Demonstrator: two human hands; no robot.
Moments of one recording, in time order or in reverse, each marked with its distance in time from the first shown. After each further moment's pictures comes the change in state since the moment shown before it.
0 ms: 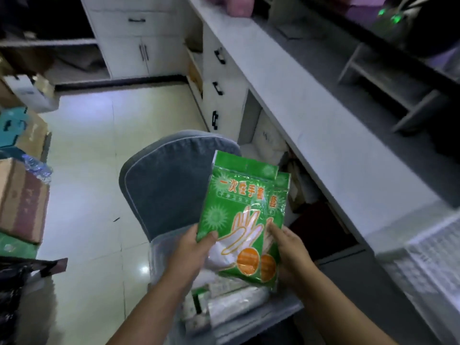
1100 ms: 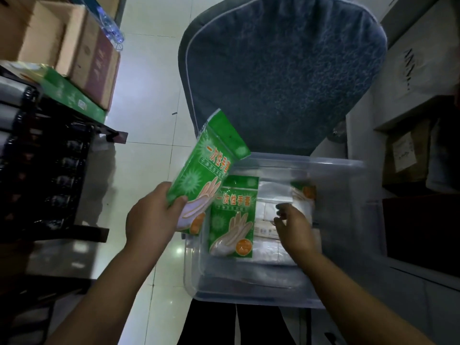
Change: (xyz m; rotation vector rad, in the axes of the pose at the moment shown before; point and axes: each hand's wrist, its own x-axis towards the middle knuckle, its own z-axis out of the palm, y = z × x) left_hand -0.002 -0.141 -0.126 0.886 0.588 -0.164; right_hand 0.112 0.170 0.023 -1.304 -0.342 -0.258
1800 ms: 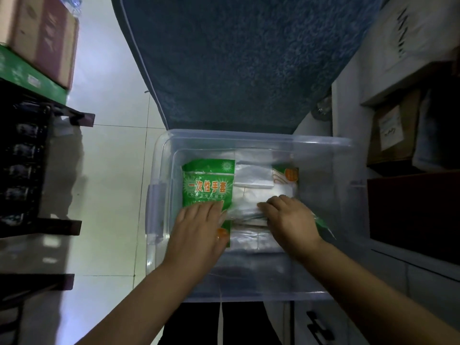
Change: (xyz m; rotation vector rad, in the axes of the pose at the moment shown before) left_hand -0.050 0.055 0.105 0.354 -0.320 0.462; right_hand 0.008 0.037 -0.032 -0.615 0.083 -0.701
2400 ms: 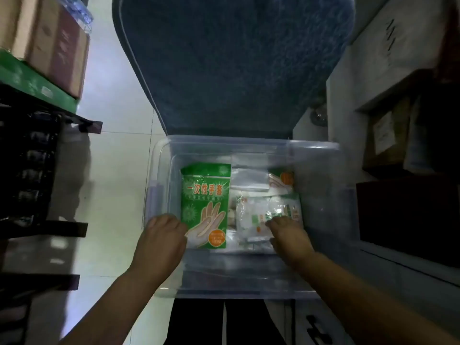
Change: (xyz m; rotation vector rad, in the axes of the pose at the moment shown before) left_hand -0.027 -0.043 0.009 0.208 -0.072 0.008; right_hand -0.044 0.024 0.048 0.080 -0.557 0.214
